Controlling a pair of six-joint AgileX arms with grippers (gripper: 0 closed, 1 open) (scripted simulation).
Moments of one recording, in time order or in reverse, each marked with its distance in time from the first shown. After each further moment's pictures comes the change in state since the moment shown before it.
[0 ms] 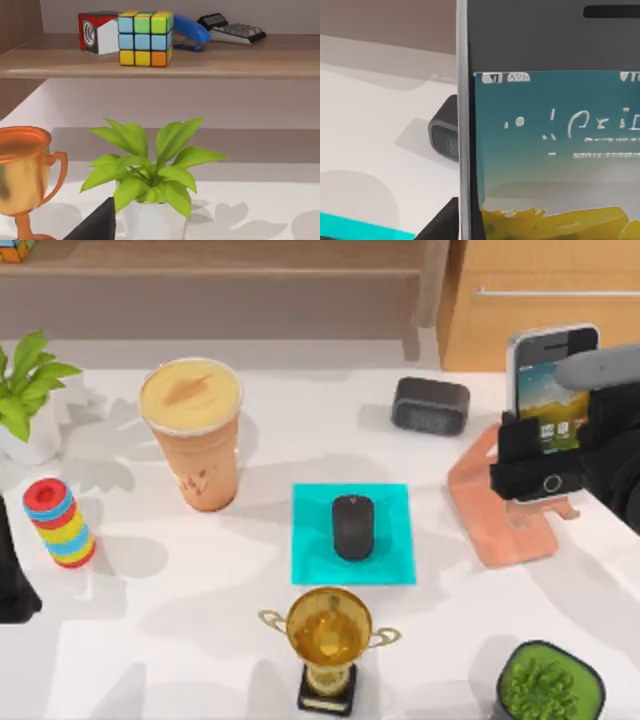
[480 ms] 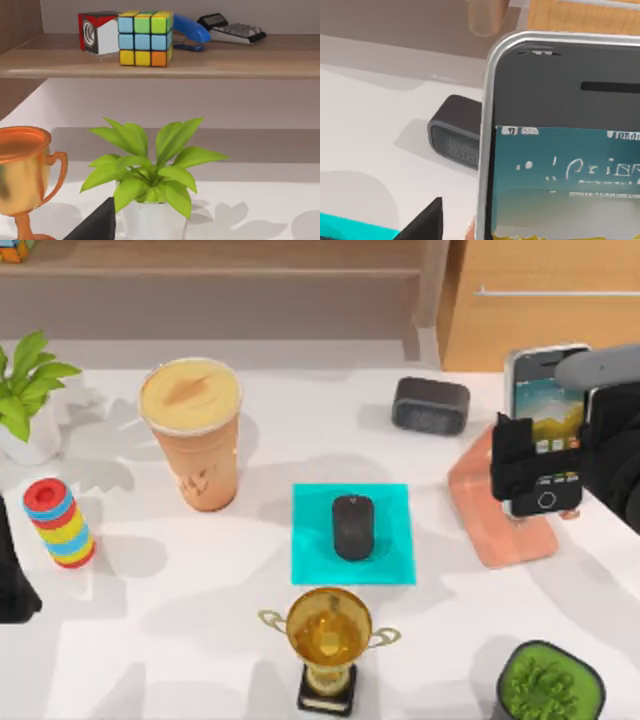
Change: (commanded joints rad) left arm 0.000 0.000 0.000 0.000 0.000 0.000; right arm 0.000 0.000 0.000 0.000 0.000 0.000
